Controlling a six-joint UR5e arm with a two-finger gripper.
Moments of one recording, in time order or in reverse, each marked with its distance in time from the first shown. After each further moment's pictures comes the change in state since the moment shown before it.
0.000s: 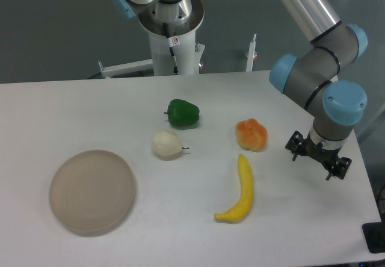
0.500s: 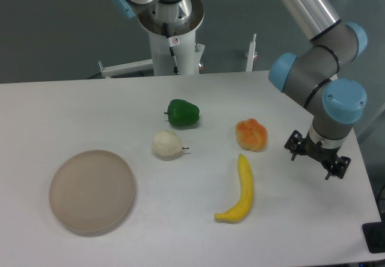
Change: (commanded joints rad) arm -0.014 0.040 -0.050 -0.006 -0.035 -0.035
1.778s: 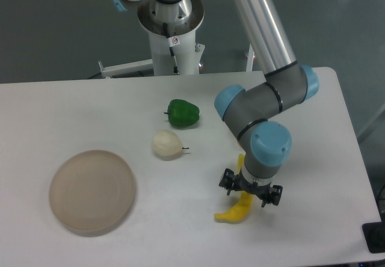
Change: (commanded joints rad) arm -0.207 -0.129 0.029 0.058 -0.046 -0.499
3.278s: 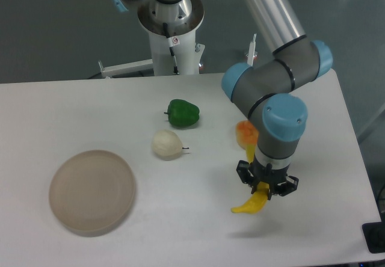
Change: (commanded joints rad) arm 0.078 0.140 0.078 -0.158 0.002 0.150
